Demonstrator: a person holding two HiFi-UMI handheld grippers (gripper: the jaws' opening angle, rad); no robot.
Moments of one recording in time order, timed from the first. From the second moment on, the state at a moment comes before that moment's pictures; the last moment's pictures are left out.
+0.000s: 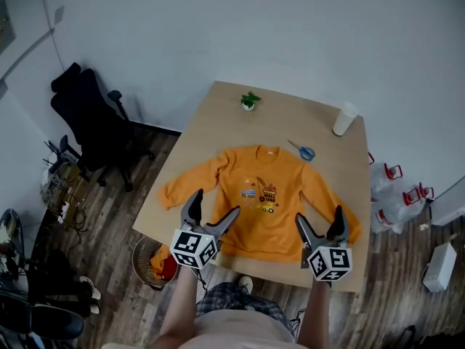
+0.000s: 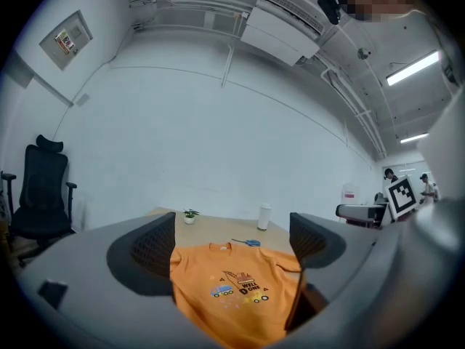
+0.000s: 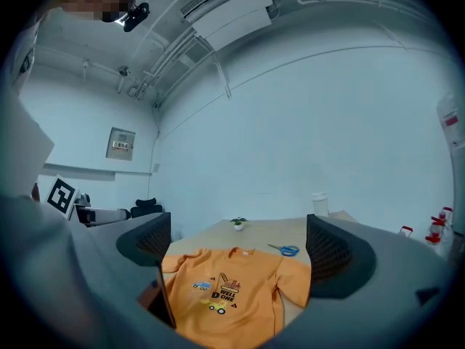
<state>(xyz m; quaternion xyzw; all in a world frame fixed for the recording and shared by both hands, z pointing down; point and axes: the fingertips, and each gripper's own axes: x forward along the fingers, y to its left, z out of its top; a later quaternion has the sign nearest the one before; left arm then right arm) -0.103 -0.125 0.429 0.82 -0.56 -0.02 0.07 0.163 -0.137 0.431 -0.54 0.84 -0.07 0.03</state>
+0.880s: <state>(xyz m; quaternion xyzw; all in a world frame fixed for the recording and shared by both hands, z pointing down) -0.205 -0.161 0.436 0.76 -0.64 0.00 0.09 0.065 -0.209 0.420 -0.47 0.88 -0.07 0.02</state>
